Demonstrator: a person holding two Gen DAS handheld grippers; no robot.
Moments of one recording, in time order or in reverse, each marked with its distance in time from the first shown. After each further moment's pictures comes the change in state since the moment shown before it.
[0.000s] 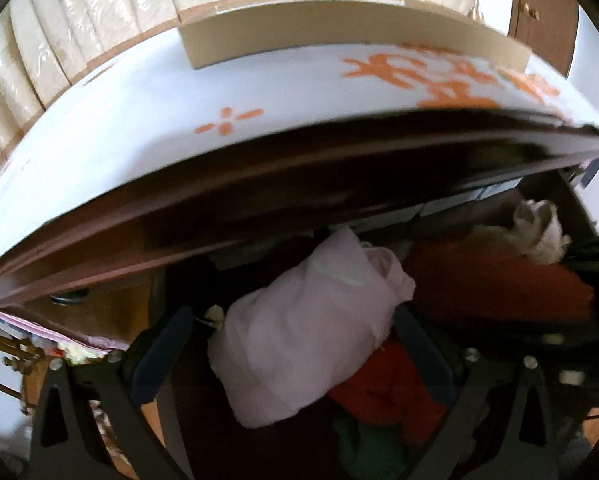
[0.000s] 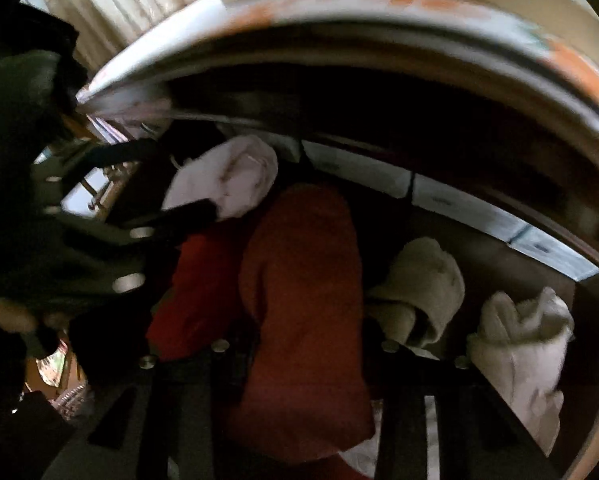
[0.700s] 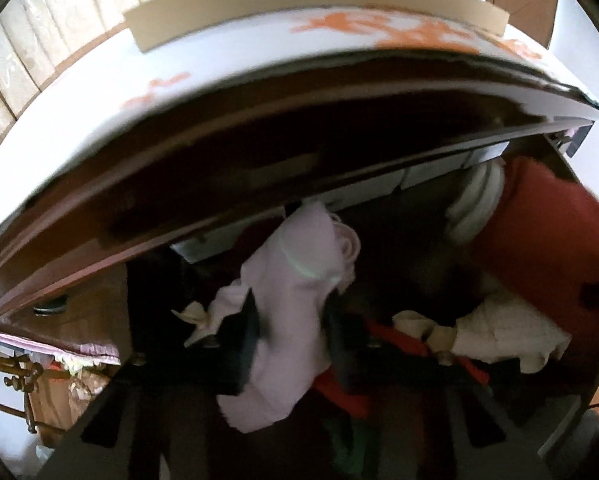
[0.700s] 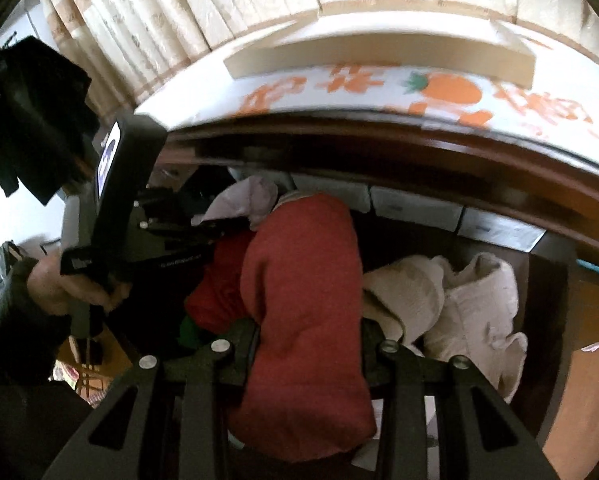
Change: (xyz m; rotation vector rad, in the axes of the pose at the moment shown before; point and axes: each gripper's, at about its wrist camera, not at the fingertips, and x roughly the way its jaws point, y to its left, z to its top) left arm 0.005 -0.004 -0.004 0.067 0.032 -0.084; right arm -0.073 -0.016 -0.034 0.061 -0.182 0.009
